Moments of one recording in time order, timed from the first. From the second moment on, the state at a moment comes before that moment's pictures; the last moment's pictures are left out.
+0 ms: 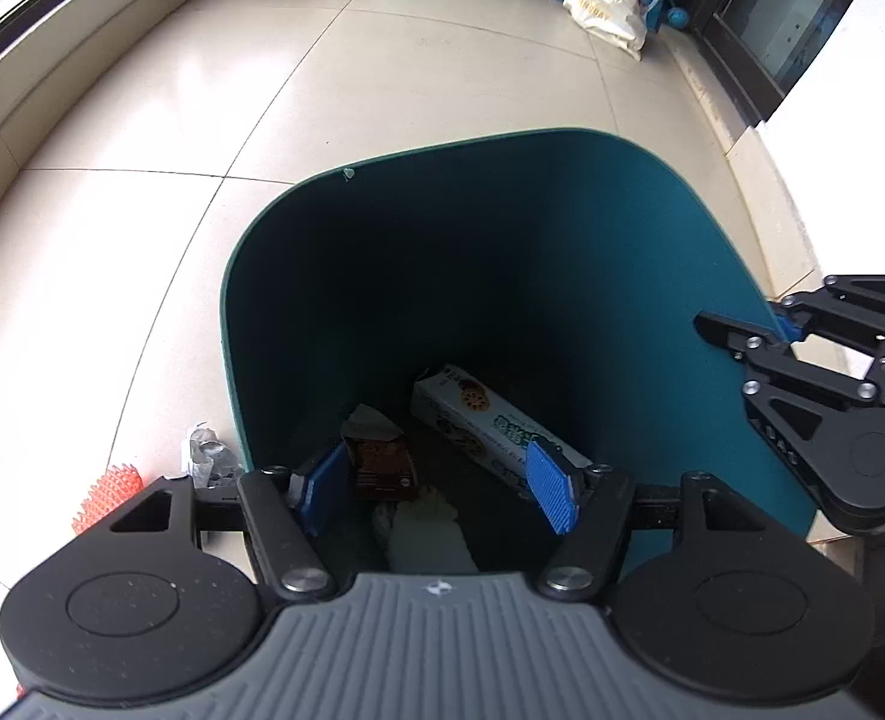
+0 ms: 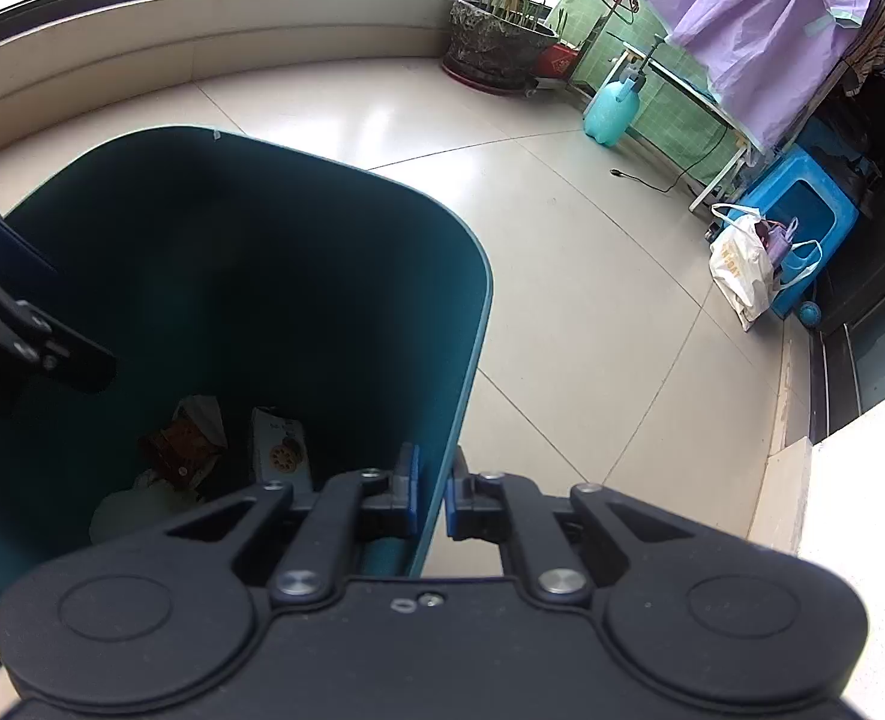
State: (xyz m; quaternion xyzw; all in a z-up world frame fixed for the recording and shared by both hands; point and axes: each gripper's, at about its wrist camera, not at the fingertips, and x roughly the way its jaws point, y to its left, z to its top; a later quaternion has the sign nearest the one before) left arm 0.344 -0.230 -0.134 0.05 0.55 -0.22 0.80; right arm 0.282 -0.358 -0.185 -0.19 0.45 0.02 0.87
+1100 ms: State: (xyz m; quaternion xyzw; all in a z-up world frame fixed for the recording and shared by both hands) left arm 0.376 -0.067 -0.221 -0.07 0.56 -0.08 0.83; right arm 0.291 -0.356 -0.198 -0.20 0.47 -0.01 0.86
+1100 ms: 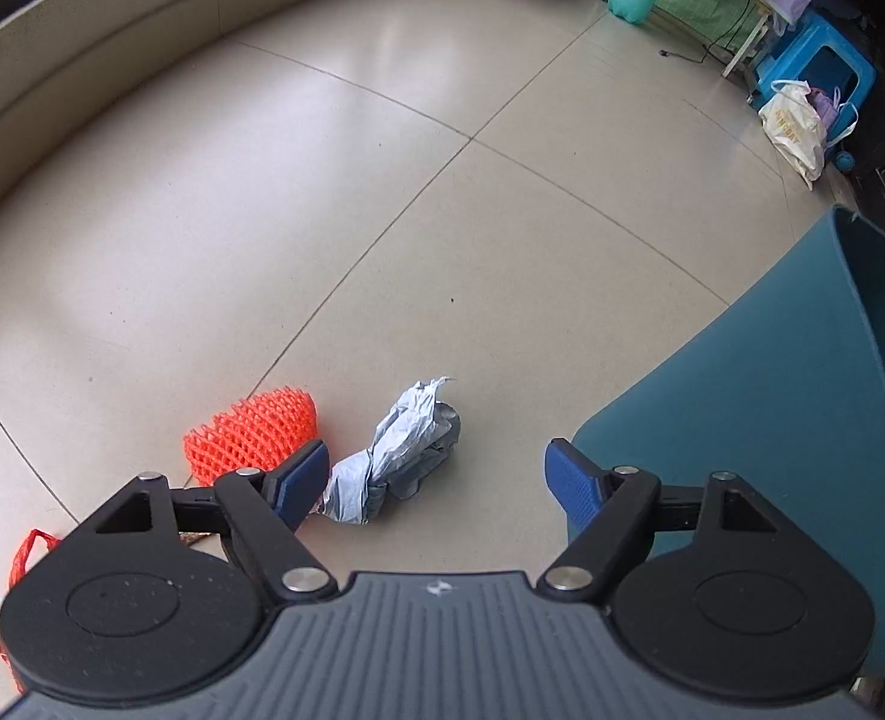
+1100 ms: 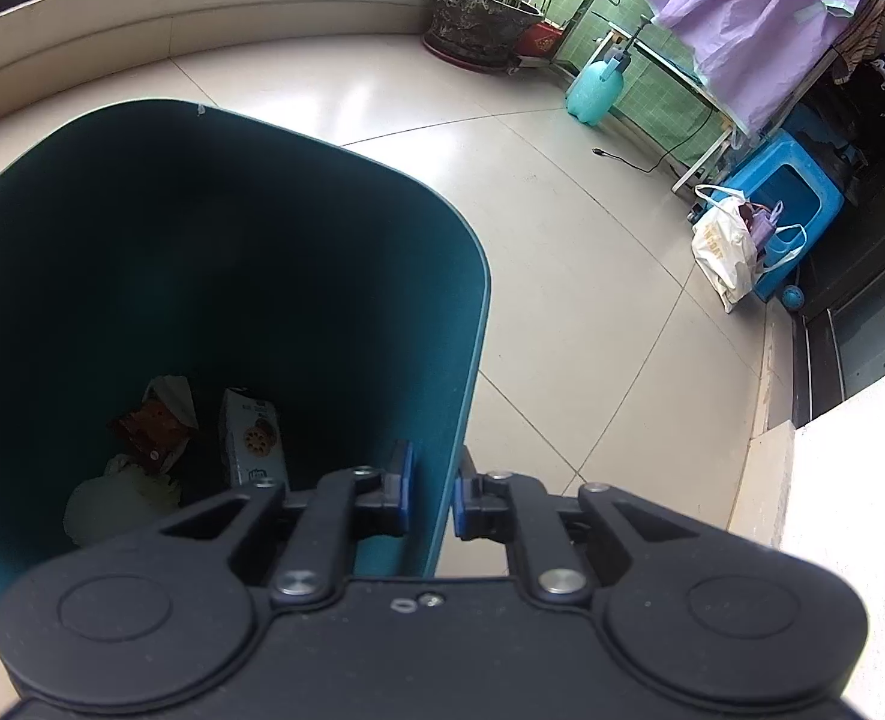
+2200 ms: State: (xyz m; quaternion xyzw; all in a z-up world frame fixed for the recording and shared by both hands) left arm 0.407 -0.045 -0.318 -0.11 0.61 -0.07 0.78; right arm 0.298 -0.350 -0.204 -0.22 0.48 -0.03 0.85
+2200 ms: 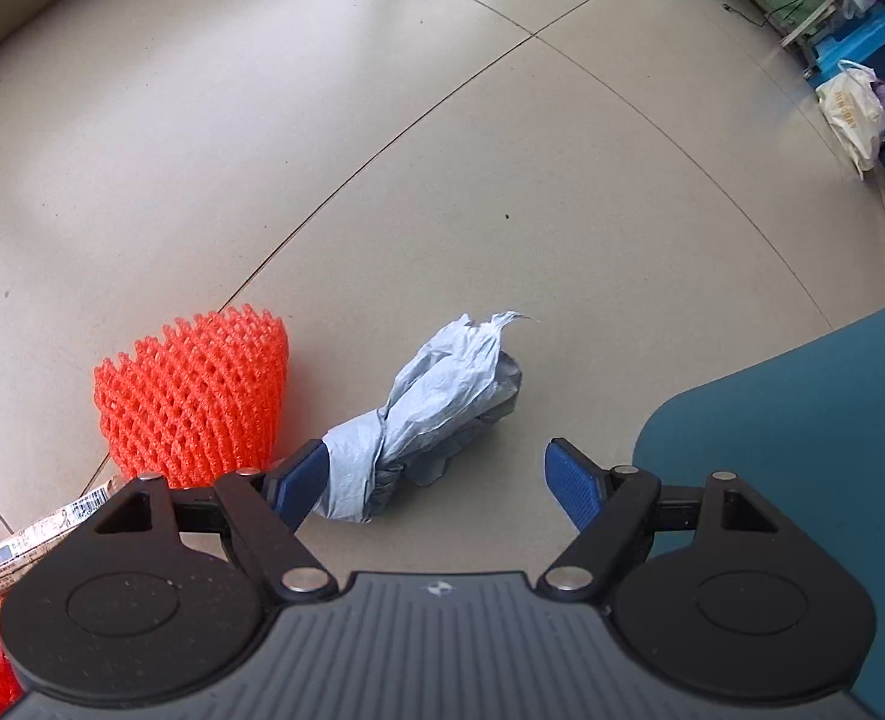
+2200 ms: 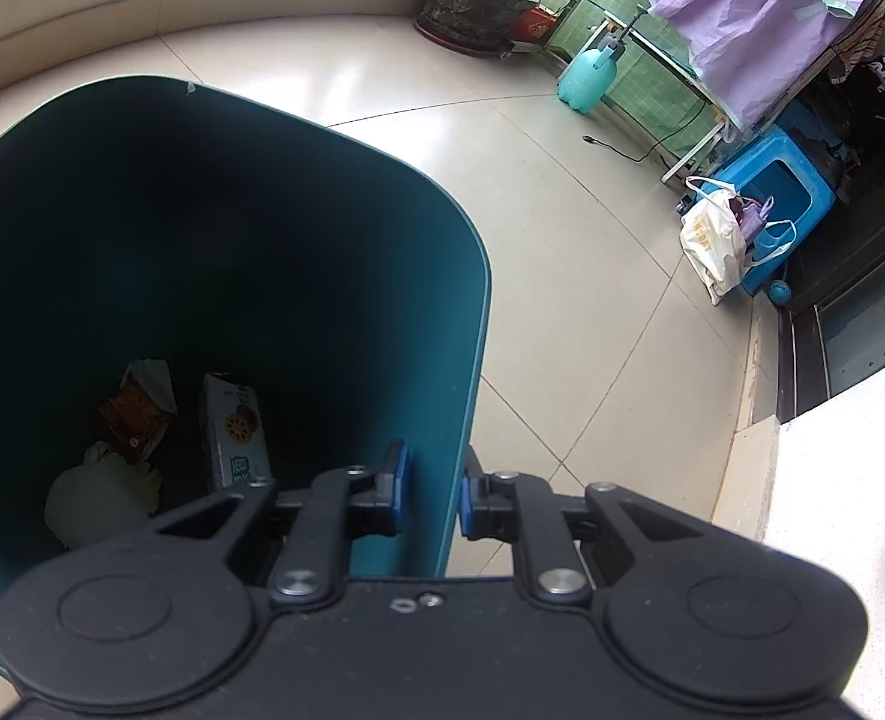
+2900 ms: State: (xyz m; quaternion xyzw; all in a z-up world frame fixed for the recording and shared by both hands) left arm 0.431 -0.064 -0.379 -0.04 0.66 -0.03 0.75; right arm 0.297 -0.348 -0.204 -0.22 0.48 -0.03 0.85
